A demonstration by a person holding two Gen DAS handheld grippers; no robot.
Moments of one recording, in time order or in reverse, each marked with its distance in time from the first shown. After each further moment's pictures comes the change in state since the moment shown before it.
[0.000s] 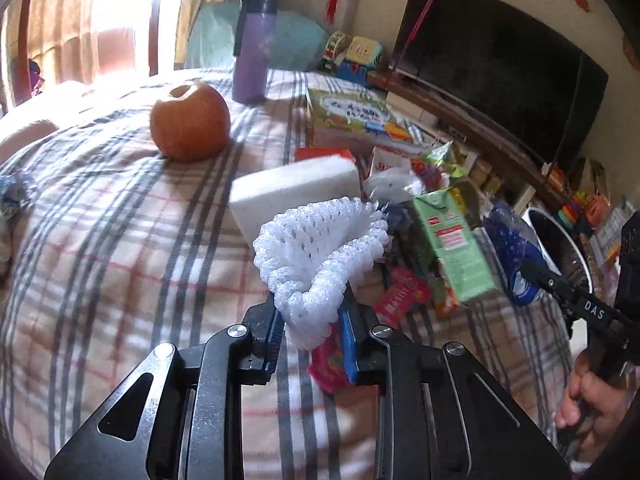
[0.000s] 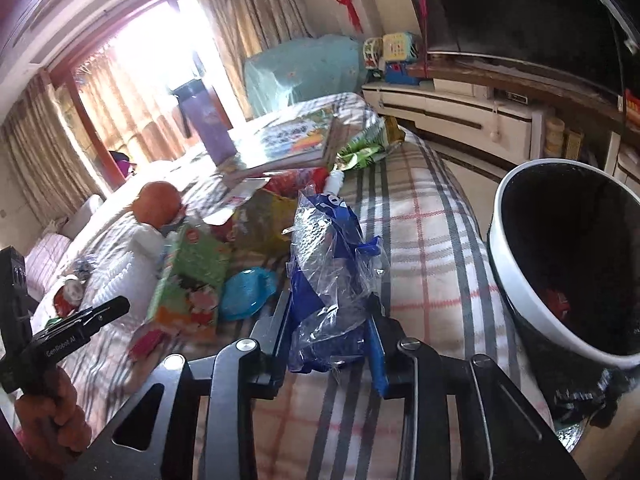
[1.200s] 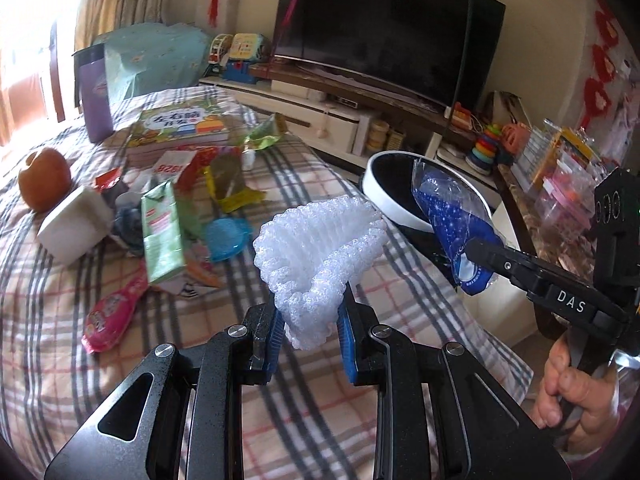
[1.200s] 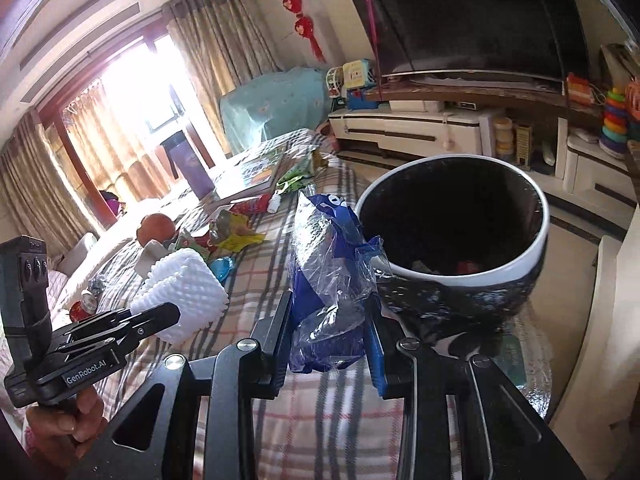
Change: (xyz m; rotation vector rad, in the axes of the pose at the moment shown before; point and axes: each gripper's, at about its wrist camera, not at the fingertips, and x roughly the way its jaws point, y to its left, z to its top) left arm -0.024 -0.167 -0.027 0.269 0.038 -0.235; right arm -0.102 -0.060 -0.031 0.103 -0.103 -0.057
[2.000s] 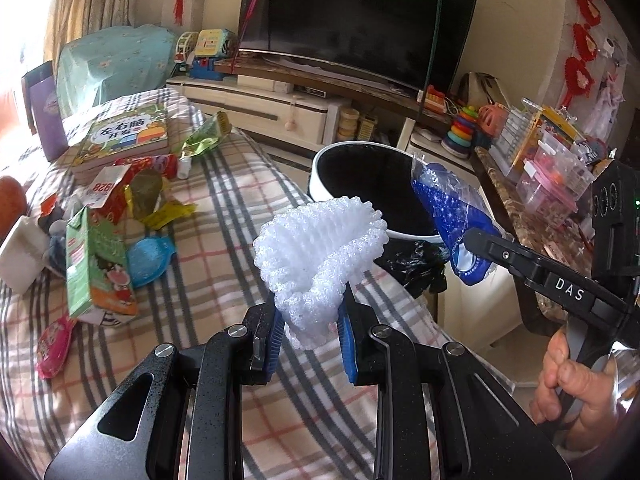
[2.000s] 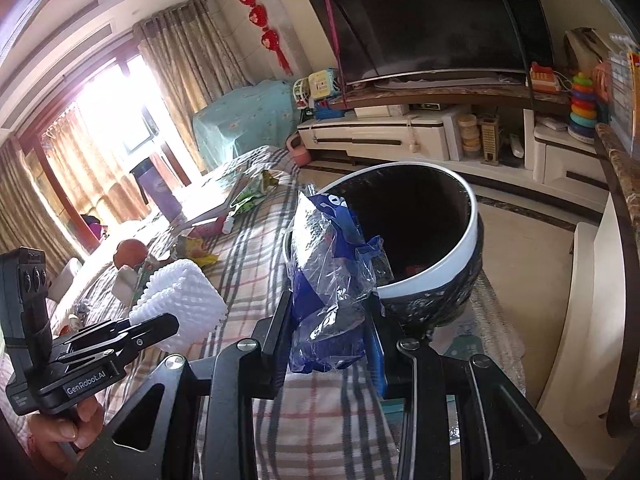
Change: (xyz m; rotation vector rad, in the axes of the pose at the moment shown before) left arm 0.030 -0.051 0.016 0.065 0.036 -0.066; right arm -0.017 -0.051 0.008 0.078 -0.032 -0.065
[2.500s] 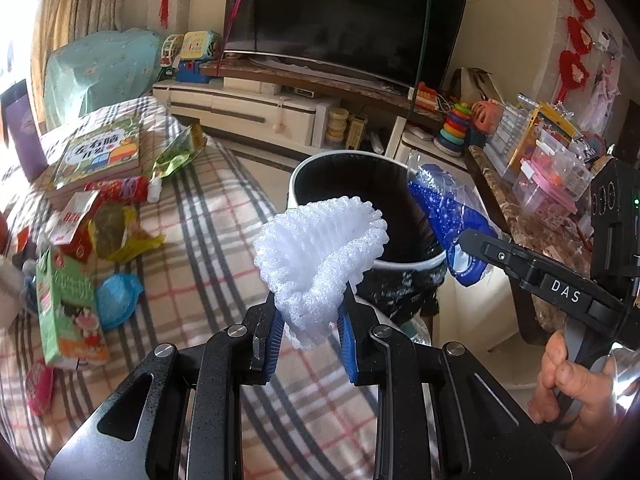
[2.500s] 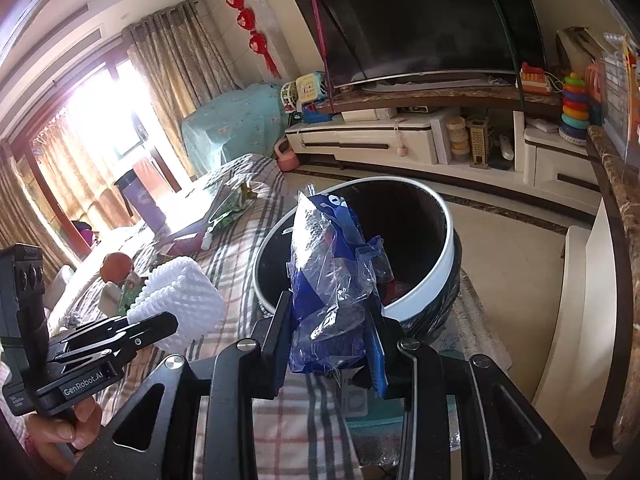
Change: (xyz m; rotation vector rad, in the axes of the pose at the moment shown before) left arm 0.024 -0.018 0.029 0.032 0.006 -0.020; right arm 0.005 -0.023 0.021 0.013 -0.004 -0.029
